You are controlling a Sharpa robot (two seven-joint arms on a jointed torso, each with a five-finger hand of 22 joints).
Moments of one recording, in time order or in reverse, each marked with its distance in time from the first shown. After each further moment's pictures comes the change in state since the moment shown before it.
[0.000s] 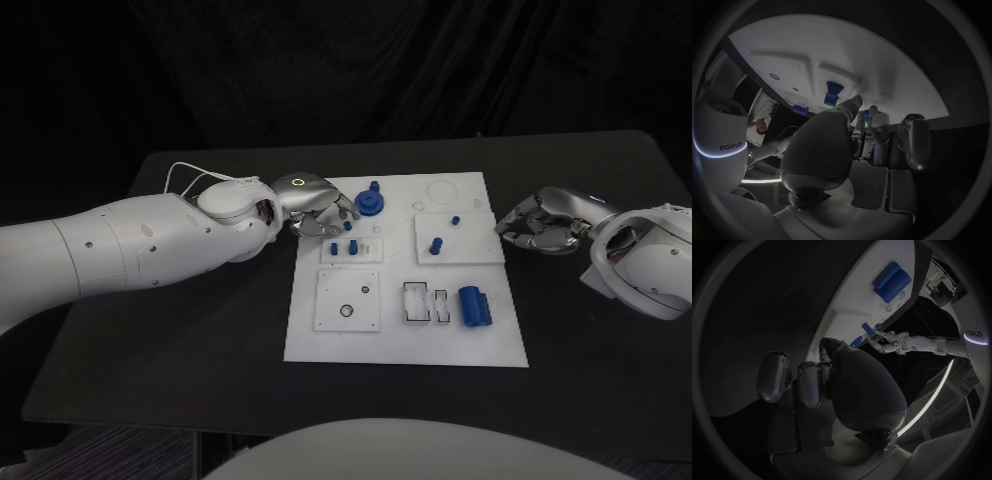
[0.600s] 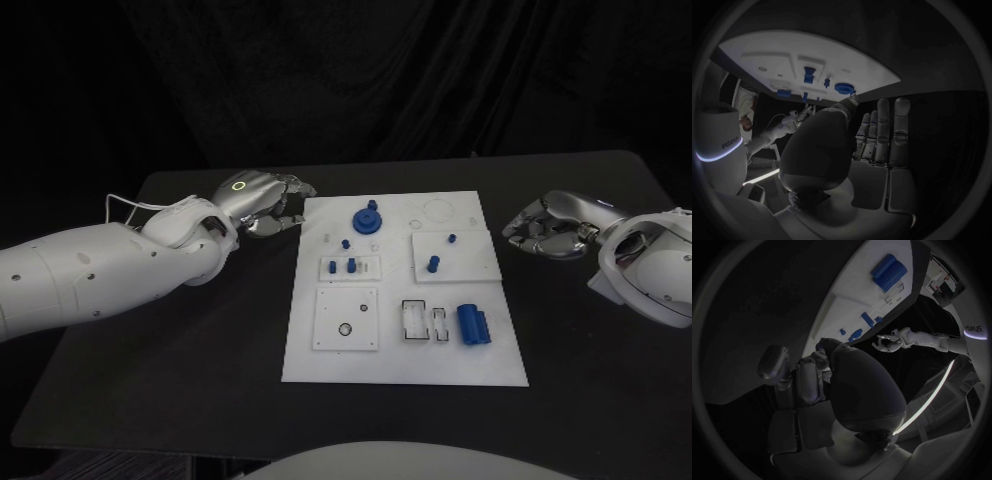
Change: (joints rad) left arm -0.001 -0.190 0.000 0.093 0.122 -0.310 -0.026; left_hand -0.015 -0.024 -0.030 0.064 0.014 -0.074 0.159 0.000 -0.091 -0.223 0.040 0.099 0.030 -0.492 0.051 -0.364 -0.375 0.086 -0.581 0.038 -0.687 0.000; right arm 0.065 -0.026 -0.002 0.032 0.000 -0.003 -0.019; right_hand 0.030 -0.030 0.026 0.012 0.000 0.004 0.018 0.000 0.000 -0.352 0.032 -0.368 -0.249 0.000 0.032 -0.100 0.000 0.017 -0.072 0.029 -0.178 0.000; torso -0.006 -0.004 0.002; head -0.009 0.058
